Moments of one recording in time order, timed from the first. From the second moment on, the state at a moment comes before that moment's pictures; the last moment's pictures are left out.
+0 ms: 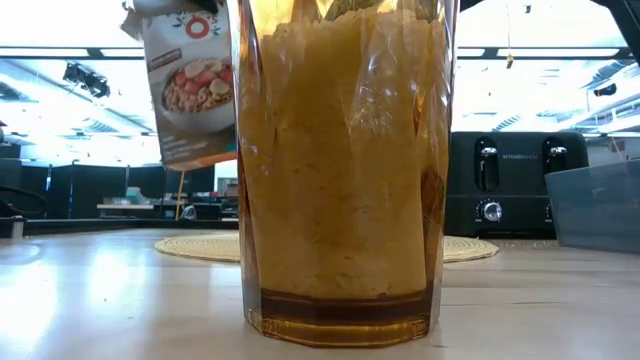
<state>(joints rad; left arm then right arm) 0.48 1.23 1.71 -1.22 0.01 0.51 -0.39 1.81 1.50 0.11 -0.29 -0.11</state>
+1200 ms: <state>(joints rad) 0.39 1.23 1.72 -1.06 0.02 0.45 -0.33 1.81 1.50 0.01 -0.31 -0.14</state>
